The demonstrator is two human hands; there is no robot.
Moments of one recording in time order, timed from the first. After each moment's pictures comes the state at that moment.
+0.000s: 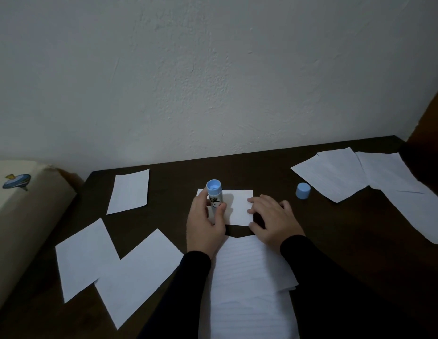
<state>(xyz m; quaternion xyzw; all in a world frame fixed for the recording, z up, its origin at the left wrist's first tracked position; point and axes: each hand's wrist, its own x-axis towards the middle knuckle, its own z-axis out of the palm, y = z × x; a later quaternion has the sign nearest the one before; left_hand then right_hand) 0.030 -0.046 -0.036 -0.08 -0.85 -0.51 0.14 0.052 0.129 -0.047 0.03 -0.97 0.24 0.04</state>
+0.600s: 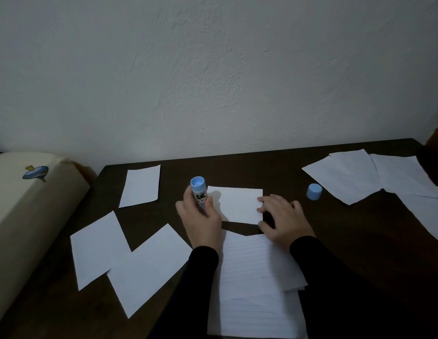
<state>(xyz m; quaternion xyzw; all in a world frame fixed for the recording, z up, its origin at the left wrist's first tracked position) 0.026 -0.049 -0.033 0.09 -0.79 -0.56 0.23 0.053 0.130 -0.047 0.03 -0.97 0.24 0.04</state>
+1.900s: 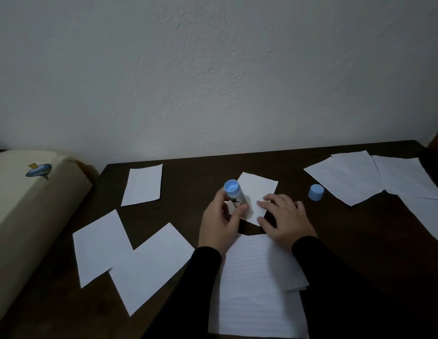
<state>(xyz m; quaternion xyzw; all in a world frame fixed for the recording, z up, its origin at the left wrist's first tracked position) 0.036 -0.045 -0.032 -0.11 -0.83 -0.54 0.06 0.048 0.129 -0.049 0.00 -0.98 0.17 0.05</state>
